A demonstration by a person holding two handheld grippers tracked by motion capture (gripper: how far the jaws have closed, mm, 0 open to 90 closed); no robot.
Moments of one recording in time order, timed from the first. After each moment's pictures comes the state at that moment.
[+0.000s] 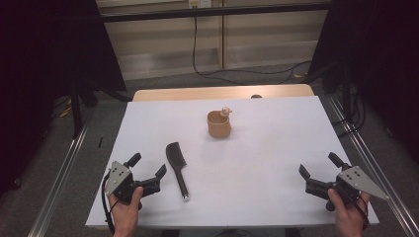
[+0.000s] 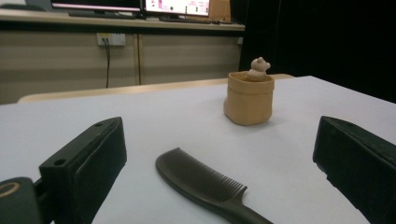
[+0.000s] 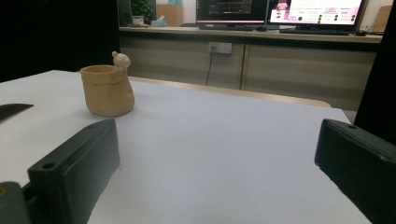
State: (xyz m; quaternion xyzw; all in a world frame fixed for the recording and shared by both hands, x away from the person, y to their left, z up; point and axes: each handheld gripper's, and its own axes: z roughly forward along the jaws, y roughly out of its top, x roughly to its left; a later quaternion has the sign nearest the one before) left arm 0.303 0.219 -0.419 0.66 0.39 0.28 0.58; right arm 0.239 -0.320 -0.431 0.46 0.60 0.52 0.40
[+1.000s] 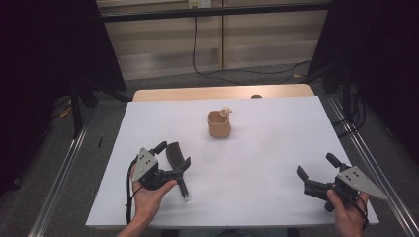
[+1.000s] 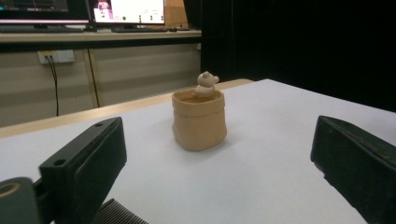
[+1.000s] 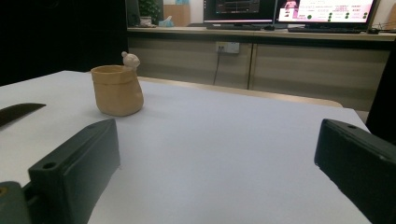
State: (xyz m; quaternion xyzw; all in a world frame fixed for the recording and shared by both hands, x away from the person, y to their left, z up) left arm 0.329 0.164 -0.414 0.69 0.31 0.25 0.61; right arm 0.239 -0.318 -0.432 0.46 0.60 0.53 0.39
